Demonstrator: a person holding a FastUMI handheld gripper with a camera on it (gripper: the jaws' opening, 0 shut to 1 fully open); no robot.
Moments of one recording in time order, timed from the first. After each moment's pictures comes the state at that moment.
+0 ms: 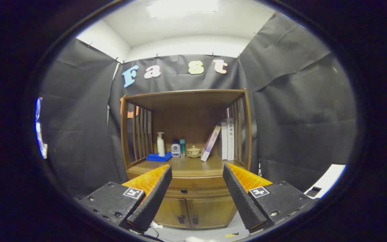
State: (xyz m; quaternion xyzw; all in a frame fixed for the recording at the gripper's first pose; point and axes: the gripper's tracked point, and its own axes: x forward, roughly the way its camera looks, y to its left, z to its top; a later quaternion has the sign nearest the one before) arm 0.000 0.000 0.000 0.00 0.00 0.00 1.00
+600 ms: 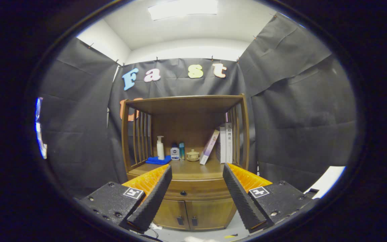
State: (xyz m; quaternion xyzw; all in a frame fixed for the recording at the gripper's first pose) arm -0.005 0.002 0.004 0.01 -0.01 -0.01 1.00
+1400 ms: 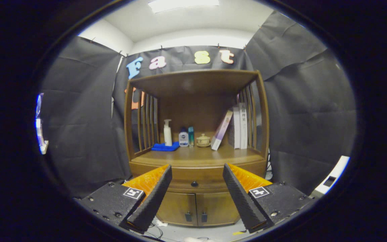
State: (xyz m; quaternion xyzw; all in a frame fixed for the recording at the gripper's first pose) arm 0.054 0.038 -0.089 0.01 0.06 0.02 1.00
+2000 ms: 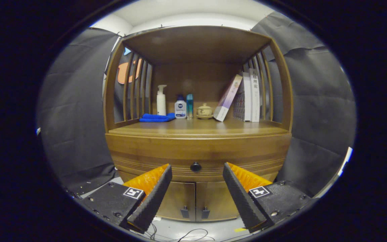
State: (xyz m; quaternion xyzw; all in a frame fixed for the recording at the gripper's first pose) arm 0.158 0.049 -0.205 -0.01 0.13 0.00 0.99
